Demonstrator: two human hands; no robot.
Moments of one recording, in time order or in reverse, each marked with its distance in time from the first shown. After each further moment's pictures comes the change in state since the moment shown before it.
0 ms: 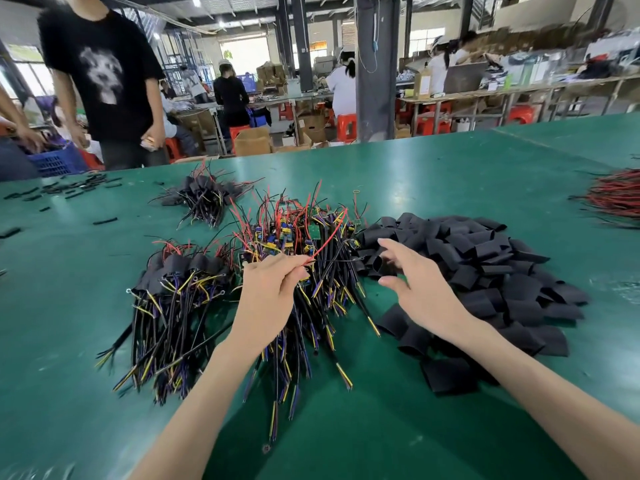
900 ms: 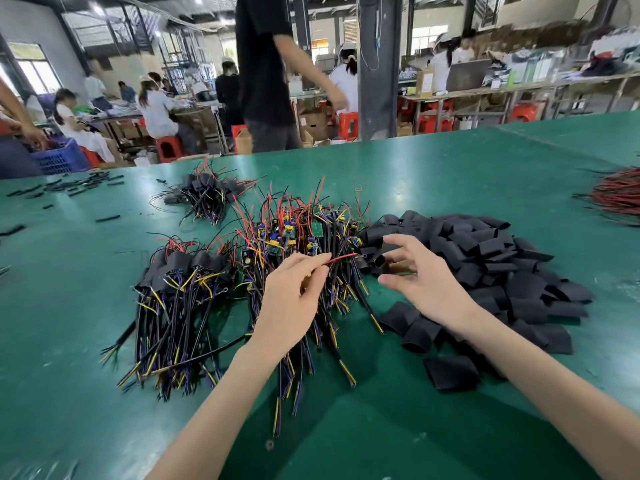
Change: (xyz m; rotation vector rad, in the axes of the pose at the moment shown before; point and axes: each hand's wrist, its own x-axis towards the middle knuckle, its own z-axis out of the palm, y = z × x) left_hand -0.009 0.022 0.012 -0.139 0.007 -0.046; right_hand -0.001 -0.012 -0.009 0.340 -0.036 0.174
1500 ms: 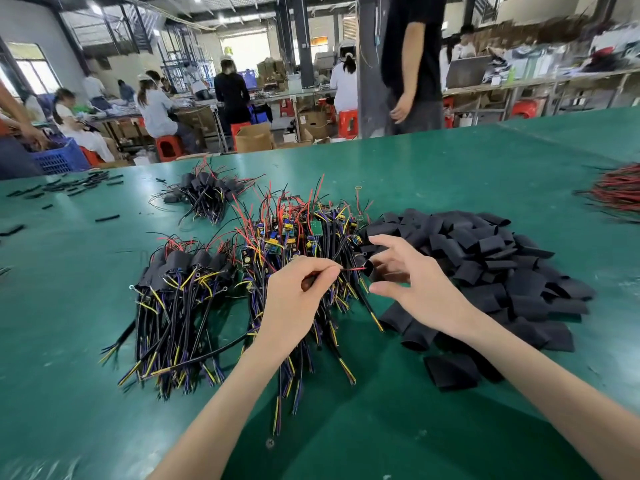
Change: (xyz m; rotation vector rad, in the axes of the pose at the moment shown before) left_hand 0.000 0.008 0.005 -0.164 -0.021 -0.138; right_hand -0.007 -0.004 0.005 -0.050 -0.068 -0.150
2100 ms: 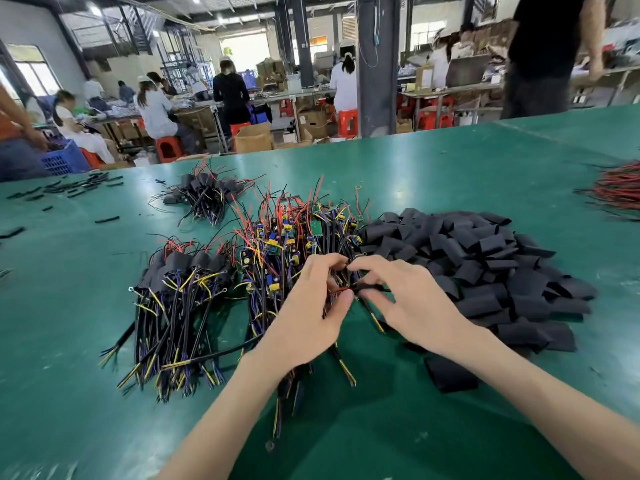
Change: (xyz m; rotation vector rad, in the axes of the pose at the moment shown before) left_hand -0.010 0.003 0.001 0.202 -0.273 0.184; right_hand -0.010 -0.015 0.013 -0.406 0.049 -0.323
